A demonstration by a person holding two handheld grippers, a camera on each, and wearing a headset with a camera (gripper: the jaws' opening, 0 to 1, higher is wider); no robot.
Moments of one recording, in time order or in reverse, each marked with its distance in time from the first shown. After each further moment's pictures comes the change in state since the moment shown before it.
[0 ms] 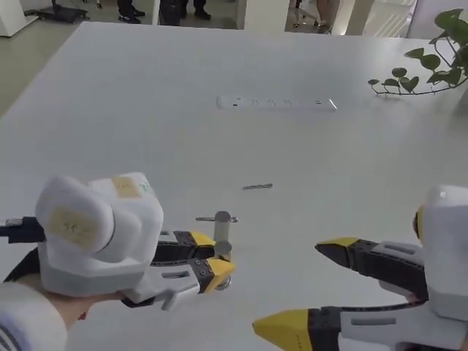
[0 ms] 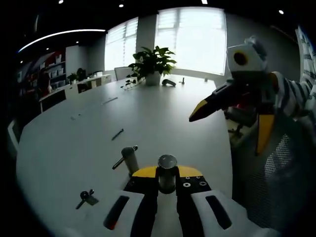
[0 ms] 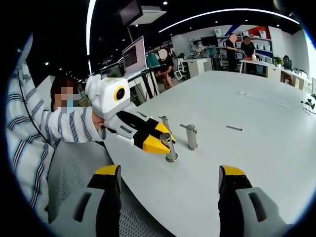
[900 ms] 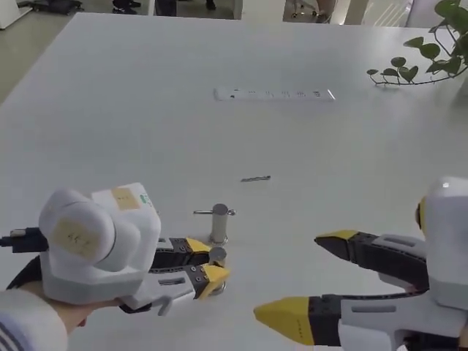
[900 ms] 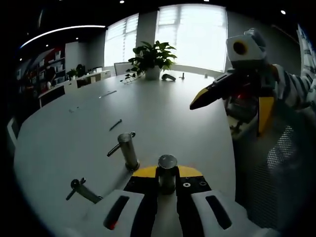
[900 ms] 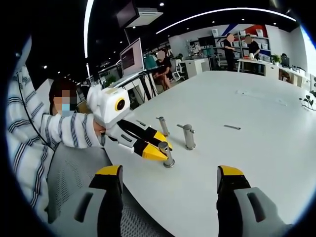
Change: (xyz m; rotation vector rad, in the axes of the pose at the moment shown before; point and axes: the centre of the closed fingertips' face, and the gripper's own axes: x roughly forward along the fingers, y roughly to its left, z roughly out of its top) left arm 0.004 -0.001 -0.022 -0.002 0.035 -0.007; right arm -0.002 -0.004 0.000 0.025 -0.014 -0.008
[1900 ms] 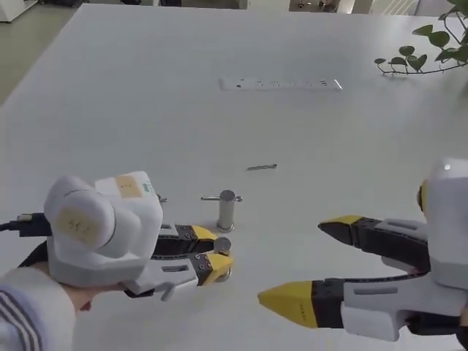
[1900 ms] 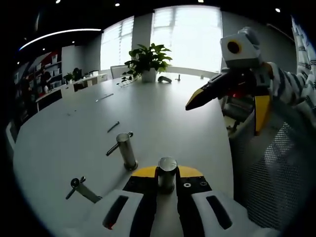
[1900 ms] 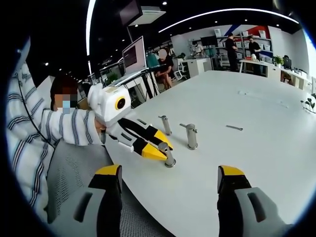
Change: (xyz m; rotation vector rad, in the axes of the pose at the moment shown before) left arm -0.004 -0.002 0.002 0.008 -0.032 -0.029; right arm 0.001 0.007 -0.001 -0.023 0.011 0.007
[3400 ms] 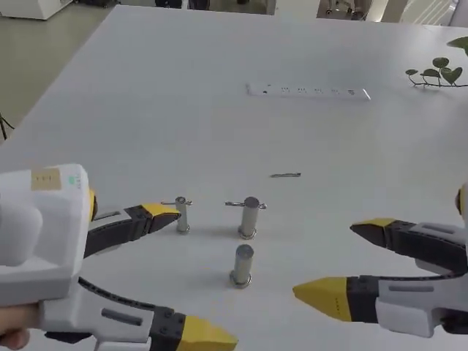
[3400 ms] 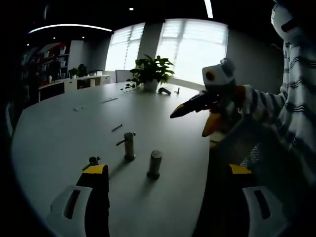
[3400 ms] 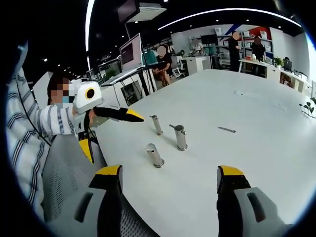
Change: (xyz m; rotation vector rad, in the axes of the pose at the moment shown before) left arm -0.063 -0.019 0.009 -0.118 -0.085 -0.038; right arm 0.001 -0.027 0.005 -0.023 0.030 -0.021
